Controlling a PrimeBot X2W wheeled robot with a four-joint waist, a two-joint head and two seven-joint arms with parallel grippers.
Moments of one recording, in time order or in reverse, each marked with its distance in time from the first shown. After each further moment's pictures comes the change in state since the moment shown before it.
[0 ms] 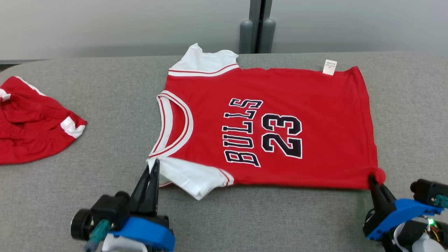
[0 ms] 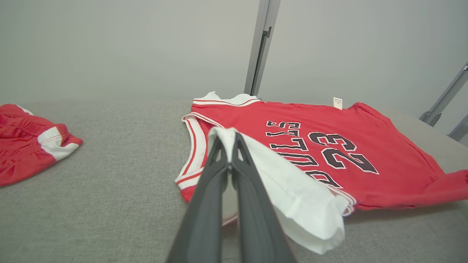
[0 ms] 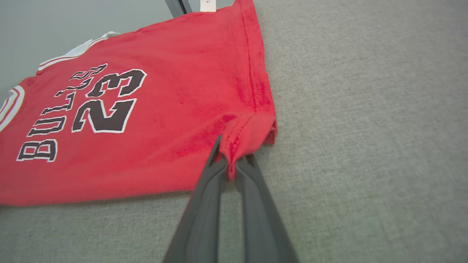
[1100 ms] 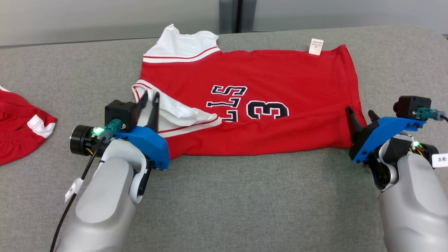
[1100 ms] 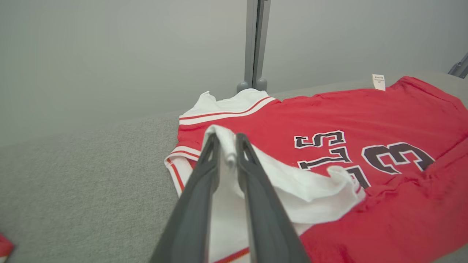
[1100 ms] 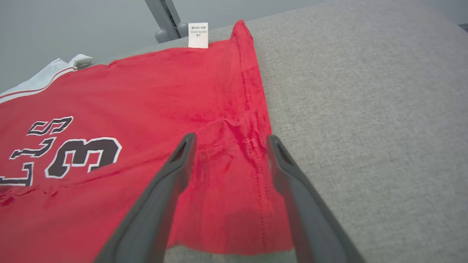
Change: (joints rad) left arm -0.587 -0.047 -0.044 0.629 0.036 -0.080 0.028; right arm -0.501 0.000 -0.046 0.370 -0.146 0.000 0.103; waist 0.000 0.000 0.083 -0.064
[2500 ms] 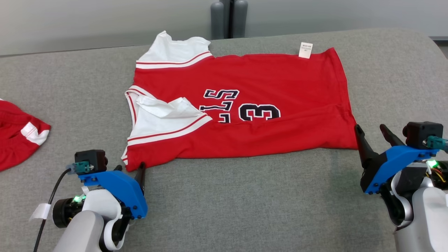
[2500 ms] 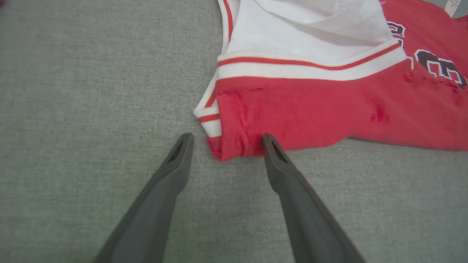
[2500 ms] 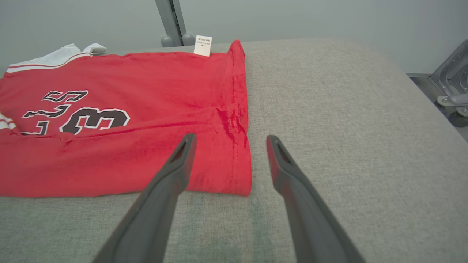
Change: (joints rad) left arm 0.323 0.092 0.096 -0.287 -0.258 0.124 0.435; right arm 0.284 -0.043 0.091 -0.421 -0.001 0.000 0.053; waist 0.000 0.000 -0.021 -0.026
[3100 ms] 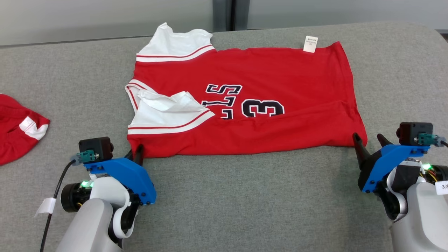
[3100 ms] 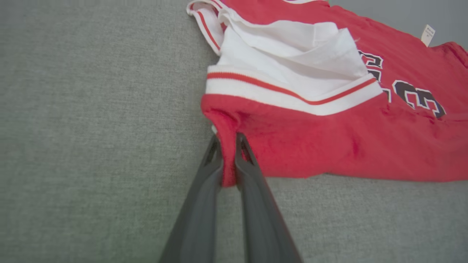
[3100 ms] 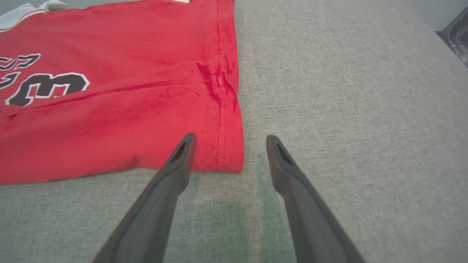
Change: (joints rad) left arm -0.056 -0.037 -0.010 0.019 -0.005 -0.014 -0.082; right arm -0.066 0.011 -0.037 0.164 -0.034 0.000 0.030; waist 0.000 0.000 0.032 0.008
